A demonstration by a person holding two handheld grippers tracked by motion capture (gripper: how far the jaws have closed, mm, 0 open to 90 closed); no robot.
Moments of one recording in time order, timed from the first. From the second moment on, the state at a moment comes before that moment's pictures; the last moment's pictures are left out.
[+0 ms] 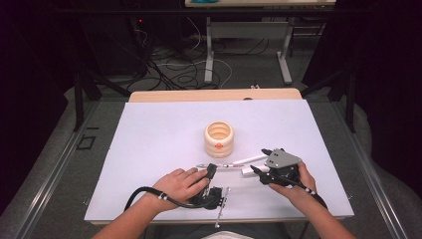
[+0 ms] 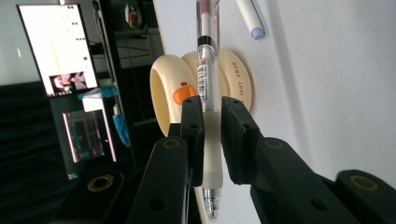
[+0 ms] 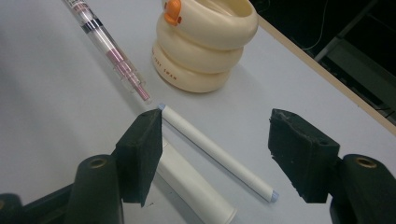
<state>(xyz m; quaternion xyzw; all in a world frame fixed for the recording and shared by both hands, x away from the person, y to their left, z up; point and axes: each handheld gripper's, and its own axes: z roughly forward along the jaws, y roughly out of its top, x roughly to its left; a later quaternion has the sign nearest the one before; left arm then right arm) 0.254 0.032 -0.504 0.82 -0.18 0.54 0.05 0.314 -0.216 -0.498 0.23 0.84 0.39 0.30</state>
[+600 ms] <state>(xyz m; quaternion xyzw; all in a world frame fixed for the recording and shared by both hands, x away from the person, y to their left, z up) 0.252 0.037 -0.503 0.81 -0.25 0.54 0.01 0.314 -0.188 -0.477 0.14 0.90 0.35 0.23</state>
